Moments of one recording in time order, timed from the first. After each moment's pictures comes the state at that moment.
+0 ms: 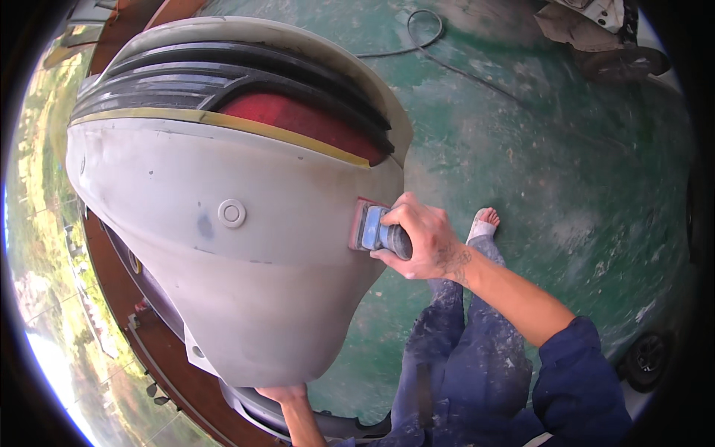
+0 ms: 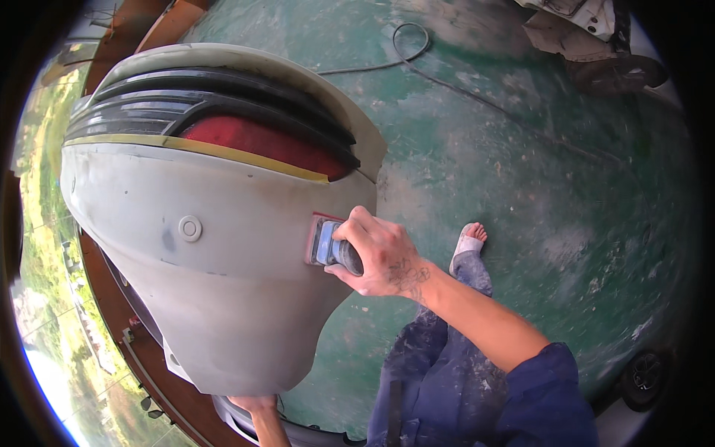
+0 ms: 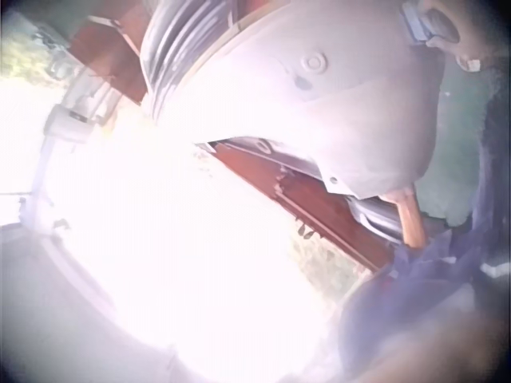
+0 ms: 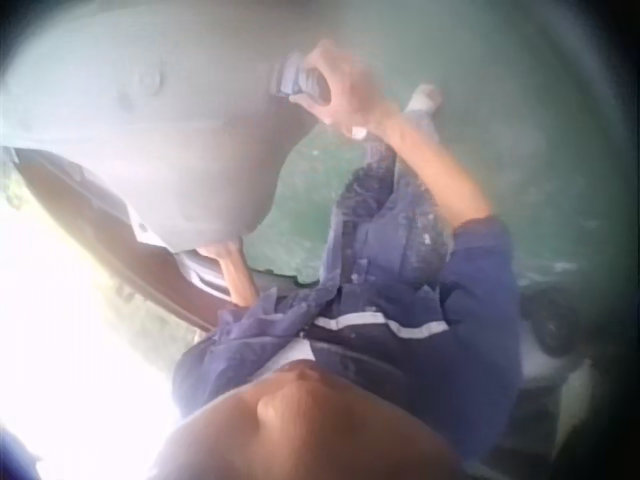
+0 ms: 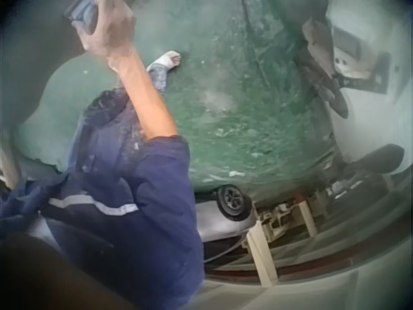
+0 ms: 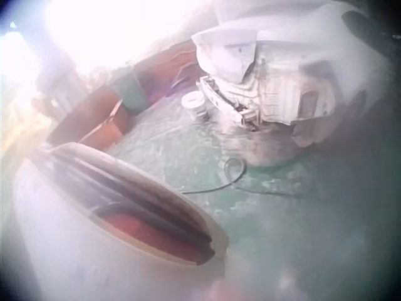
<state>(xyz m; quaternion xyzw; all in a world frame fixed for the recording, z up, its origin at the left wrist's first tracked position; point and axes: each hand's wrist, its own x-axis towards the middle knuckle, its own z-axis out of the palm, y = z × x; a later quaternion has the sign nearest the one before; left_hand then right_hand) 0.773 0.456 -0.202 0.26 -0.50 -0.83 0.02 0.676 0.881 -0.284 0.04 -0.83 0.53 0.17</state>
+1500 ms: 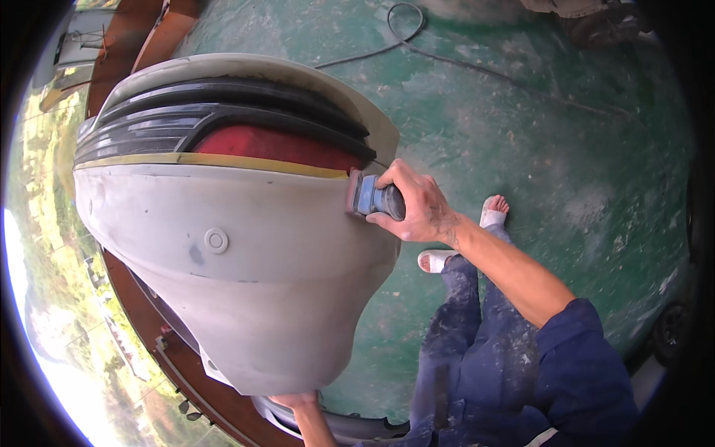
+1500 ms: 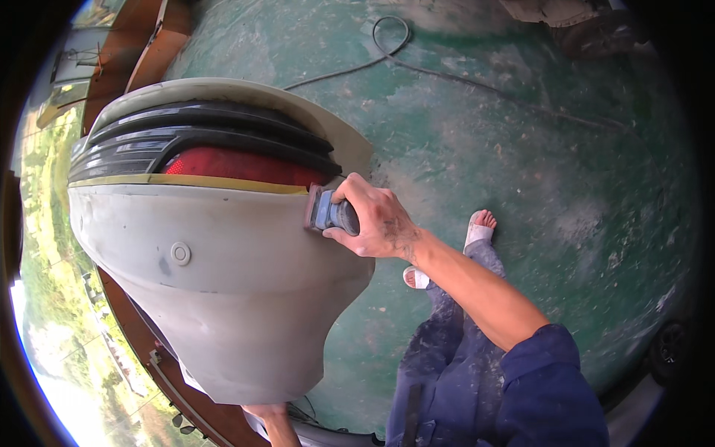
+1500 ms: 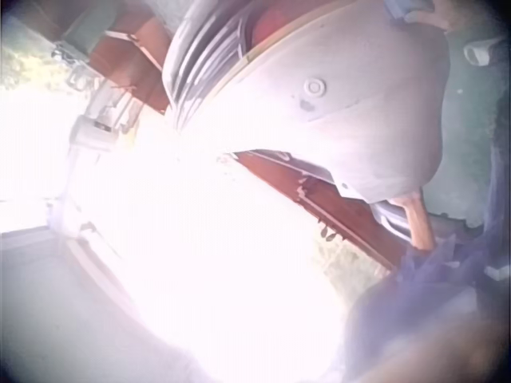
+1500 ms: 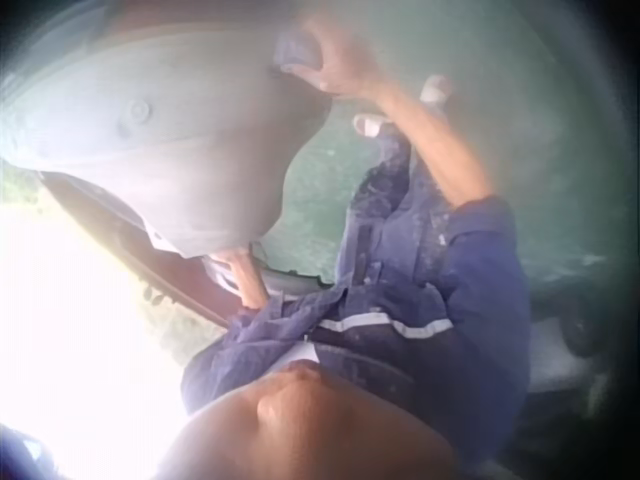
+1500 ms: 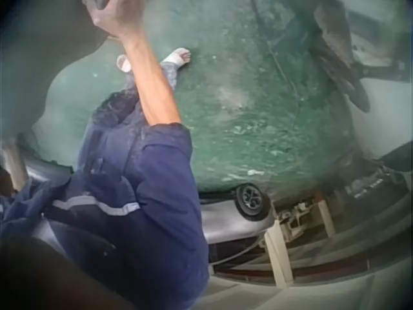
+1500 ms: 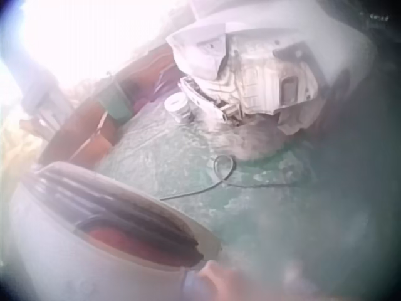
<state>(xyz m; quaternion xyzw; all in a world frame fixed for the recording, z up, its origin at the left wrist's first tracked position) 0.769 0.447 -0.204 0.22 -0.49 -0.84 -0.04 0.656 0.914 -0.327 -0.03 -0.80 0.57 0.15</state>
